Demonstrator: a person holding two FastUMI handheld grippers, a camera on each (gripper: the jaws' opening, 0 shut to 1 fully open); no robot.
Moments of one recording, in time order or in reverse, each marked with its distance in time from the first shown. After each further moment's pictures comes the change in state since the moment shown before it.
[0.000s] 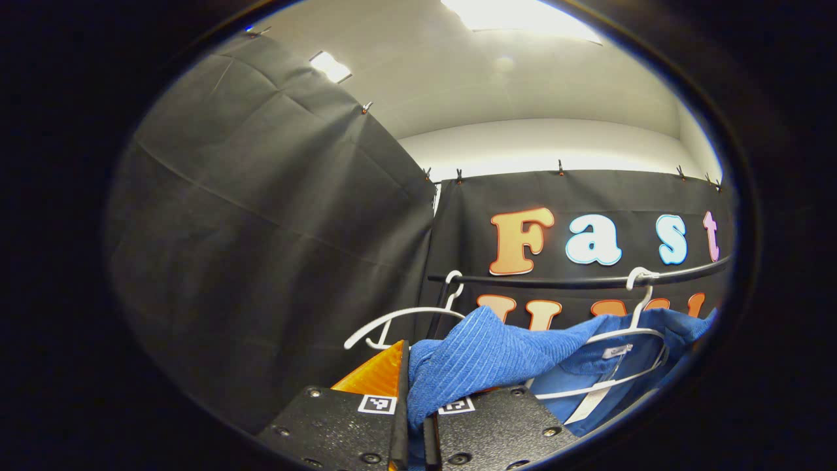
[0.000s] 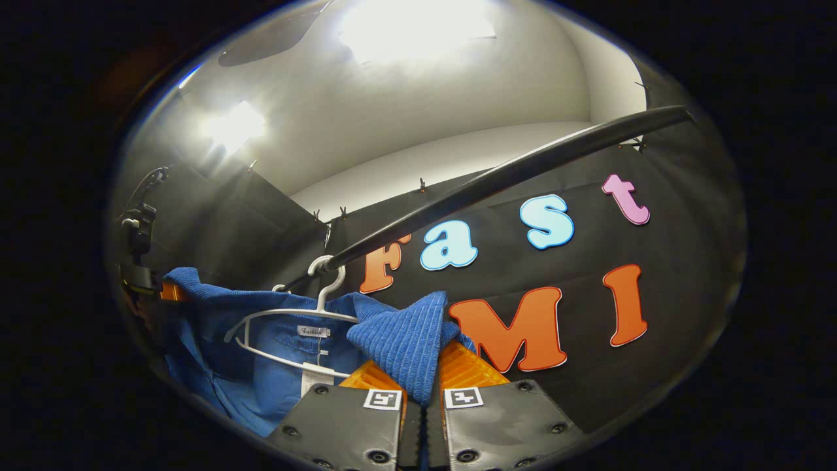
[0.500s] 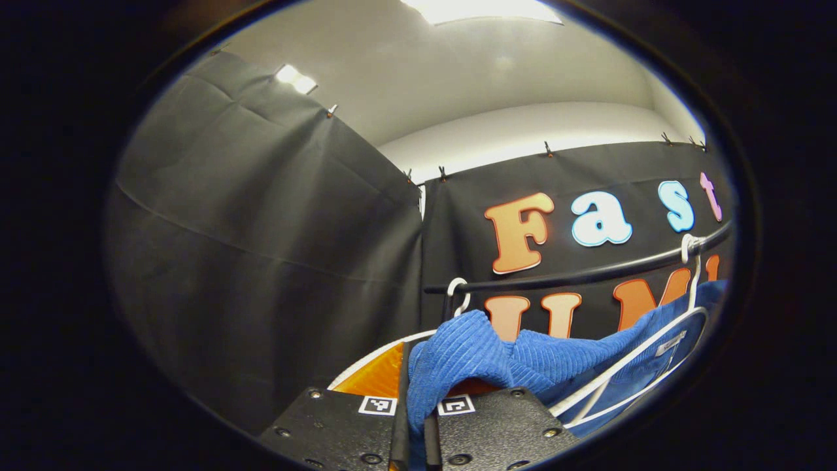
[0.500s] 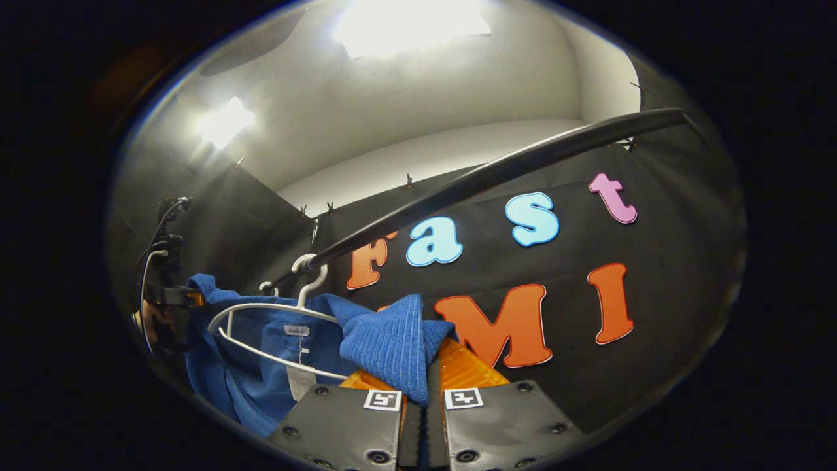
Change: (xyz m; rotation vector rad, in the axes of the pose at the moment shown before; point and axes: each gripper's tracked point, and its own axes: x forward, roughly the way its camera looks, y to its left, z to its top) left arm 0.090 -0.006 -0.041 0.100 0.030 -0.075; right arm -0.003 -0.027 -0.008 0.019 0.058 -0.064
